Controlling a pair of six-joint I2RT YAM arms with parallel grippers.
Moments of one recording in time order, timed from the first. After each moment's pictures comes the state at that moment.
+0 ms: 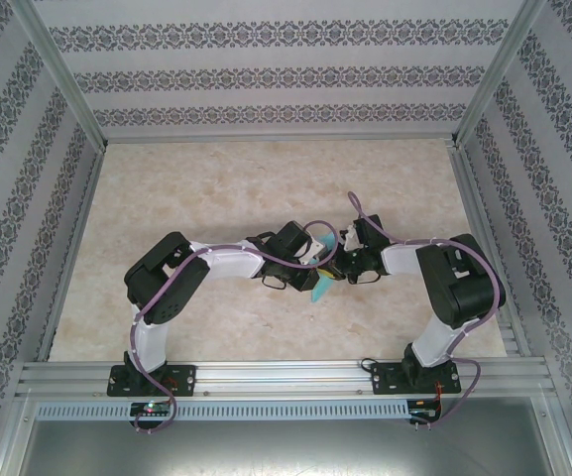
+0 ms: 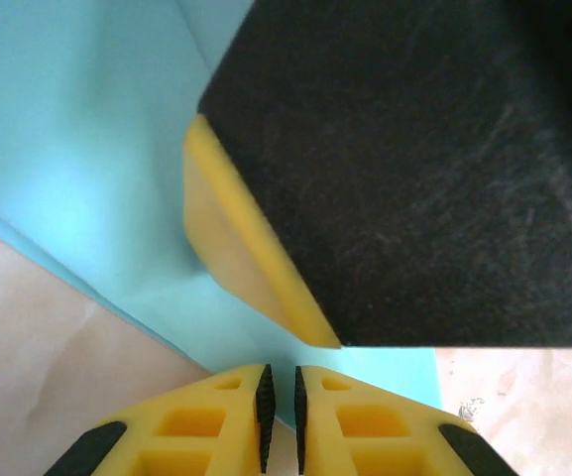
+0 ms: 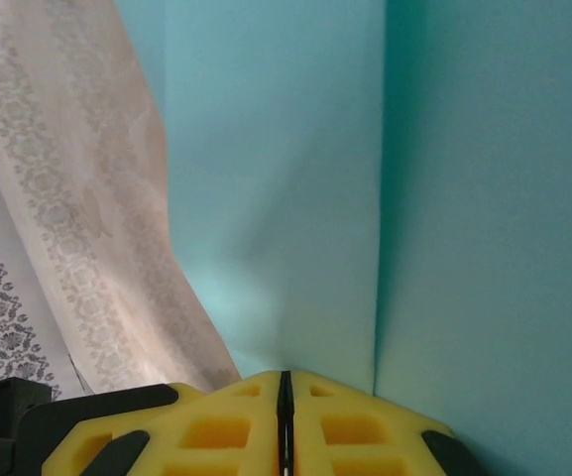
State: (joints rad) left arm -0.81 1.96 1.15 -0.20 0.33 -0.22; right arm 0.30 1.71 0.66 0.01 -0.71 0.81
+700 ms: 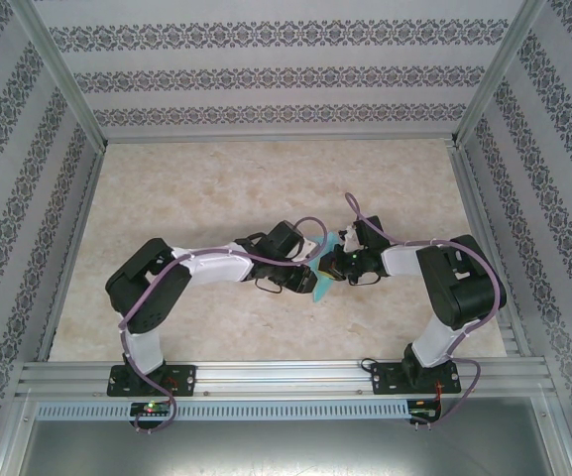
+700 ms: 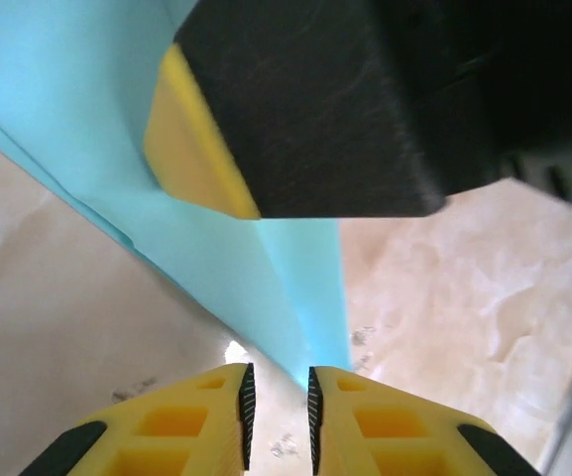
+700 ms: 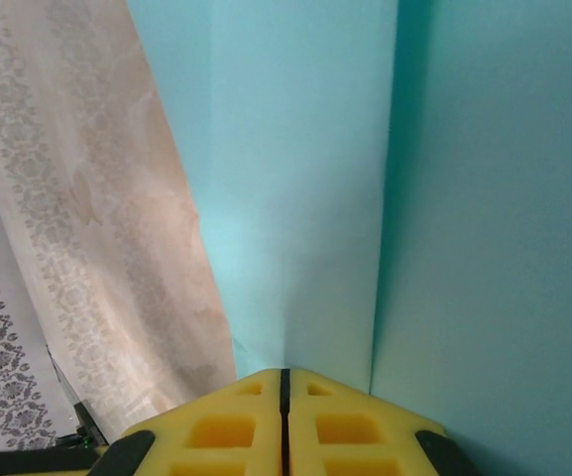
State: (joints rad) left arm -0.81 1.83 1.07 -0.20 0.42 -0.38; right arm 0.30 1.70 0.64 0.03 -0.70 0.75
